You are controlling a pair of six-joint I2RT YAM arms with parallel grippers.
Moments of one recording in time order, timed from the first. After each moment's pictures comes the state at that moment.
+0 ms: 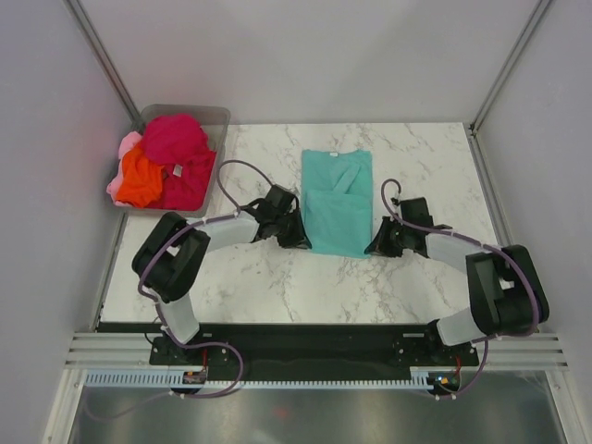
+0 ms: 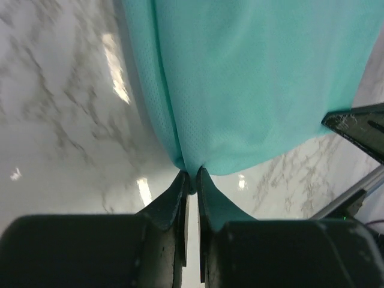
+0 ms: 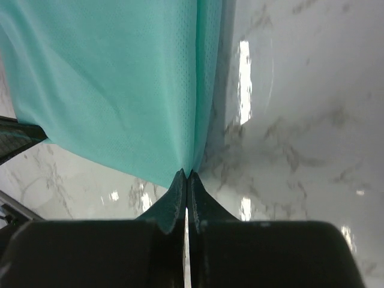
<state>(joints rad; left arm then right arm) -0.61 1.83 1.03 -0.14 0.27 -0.73 0.20 1.53 0.65 -0.09 -0.39 0.53</state>
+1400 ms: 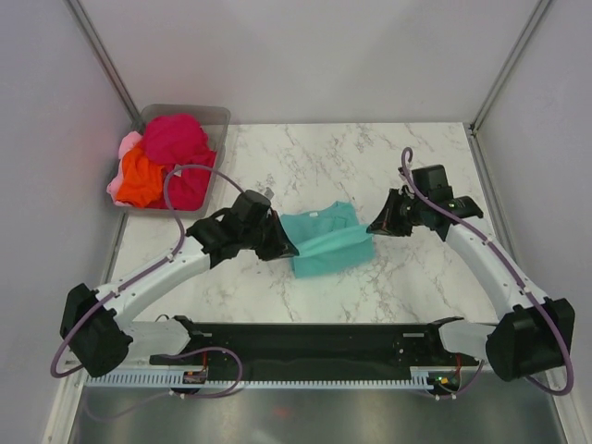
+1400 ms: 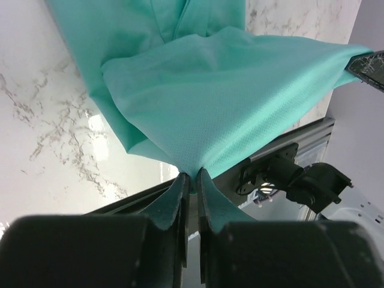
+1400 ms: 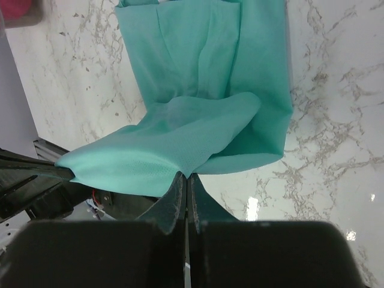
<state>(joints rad) -0.75 1.20 0.95 -0.55 0.14 -0.96 0.23 1.20 1.01 -0.71 -0.42 0.56</state>
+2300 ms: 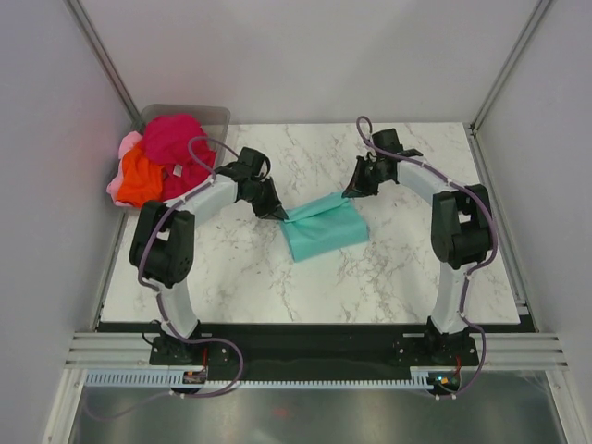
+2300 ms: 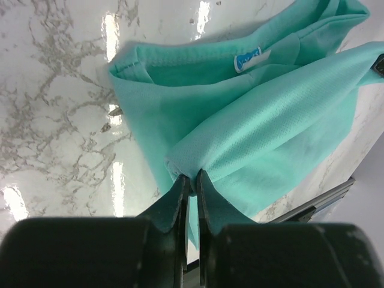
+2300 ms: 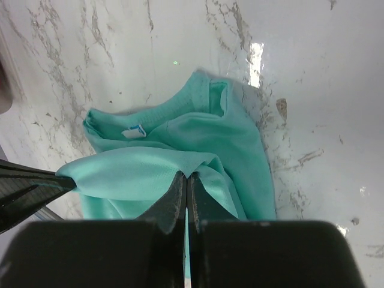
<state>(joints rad) -0.38 1.86 1.33 -0.55 0.34 -0.69 0.23 2.00 1.51 -0.51 -0.41 0.51</state>
